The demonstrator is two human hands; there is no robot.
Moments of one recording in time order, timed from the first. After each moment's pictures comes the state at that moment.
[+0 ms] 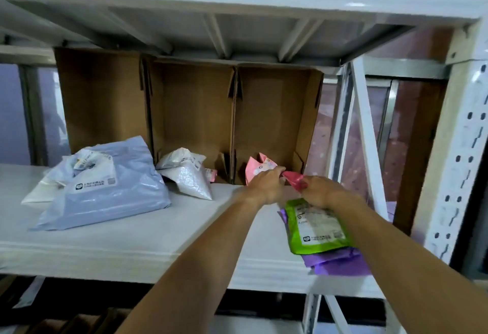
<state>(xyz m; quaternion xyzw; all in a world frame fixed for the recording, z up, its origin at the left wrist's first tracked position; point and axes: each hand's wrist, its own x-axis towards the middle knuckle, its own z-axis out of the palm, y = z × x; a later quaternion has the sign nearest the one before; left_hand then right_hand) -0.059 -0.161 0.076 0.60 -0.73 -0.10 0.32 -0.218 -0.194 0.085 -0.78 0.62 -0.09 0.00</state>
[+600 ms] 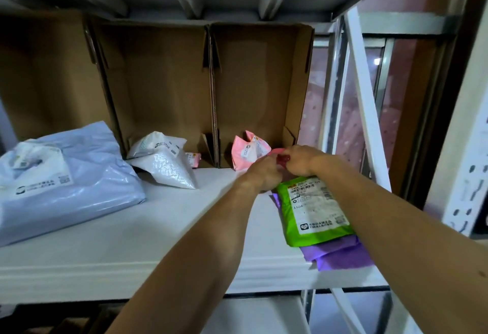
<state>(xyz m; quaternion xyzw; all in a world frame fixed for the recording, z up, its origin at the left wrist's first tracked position) -0.075 -0.191 0.060 0.55 -0.74 -0.19 0.32 -0.199 -0.239 0.092 -0.82 0.57 -0.07 0.00</state>
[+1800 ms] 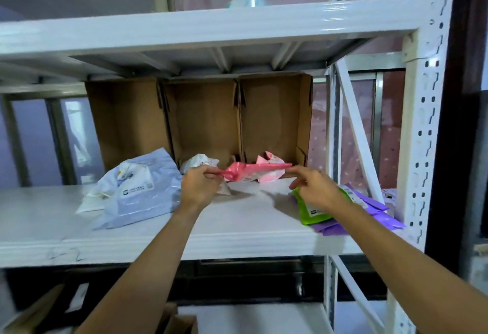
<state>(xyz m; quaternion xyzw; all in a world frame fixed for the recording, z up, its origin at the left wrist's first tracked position) 0.079 -0.033 0.072 0.61 -0.52 -0.08 0.59 -0.198 -0.087 0.067 -0.80 0.50 -0.34 0.08</state>
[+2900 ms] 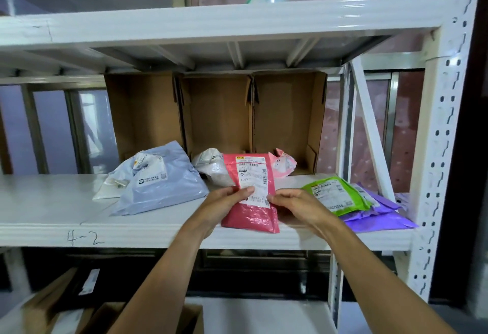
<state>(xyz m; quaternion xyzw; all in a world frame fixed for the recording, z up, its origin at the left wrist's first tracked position) 0.059 0.019 0.039 0.47 -0.54 -0.44 0.54 -0.146 -0.032 0.040 -0.66 0.33 -0.40 0.54</state>
